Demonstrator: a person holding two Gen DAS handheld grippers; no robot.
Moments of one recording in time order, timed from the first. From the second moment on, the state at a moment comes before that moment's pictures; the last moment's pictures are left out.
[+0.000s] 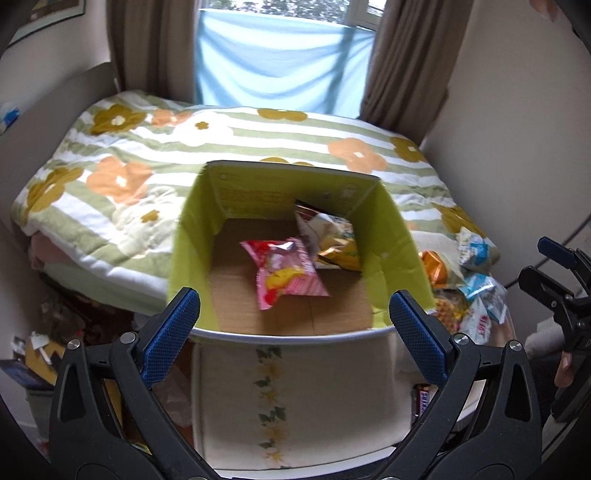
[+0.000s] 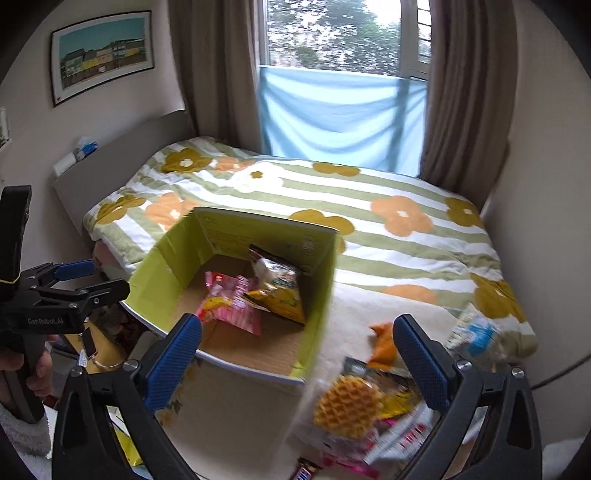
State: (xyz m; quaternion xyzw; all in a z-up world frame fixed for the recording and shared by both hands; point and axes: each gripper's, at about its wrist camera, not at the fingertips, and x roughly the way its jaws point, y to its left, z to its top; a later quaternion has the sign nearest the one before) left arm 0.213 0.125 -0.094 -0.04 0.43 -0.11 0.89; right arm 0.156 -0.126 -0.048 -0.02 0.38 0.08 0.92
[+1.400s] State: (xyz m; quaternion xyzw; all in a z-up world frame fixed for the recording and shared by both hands) left arm 0.183 -0.133 -0.225 0.00 0.51 -0.08 0.86; right arm 0.115 -0.283 -0.241 -0.13 0.43 0.27 0.85
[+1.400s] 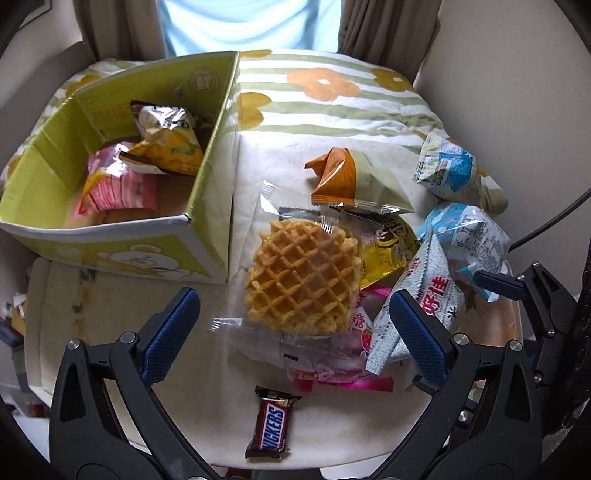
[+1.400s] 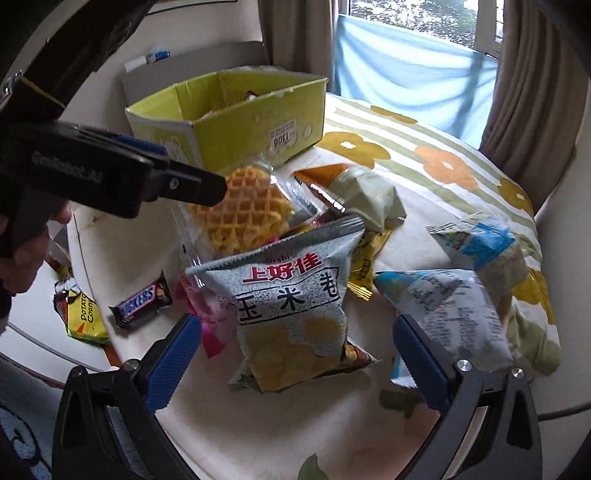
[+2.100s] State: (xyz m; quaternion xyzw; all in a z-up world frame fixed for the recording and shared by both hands) left arm 0.203 -0.161 -0.263 0.06 0.50 -0.08 0.86; right arm 0.116 -0.280 -0.259 -0.16 0.43 0.29 0.84
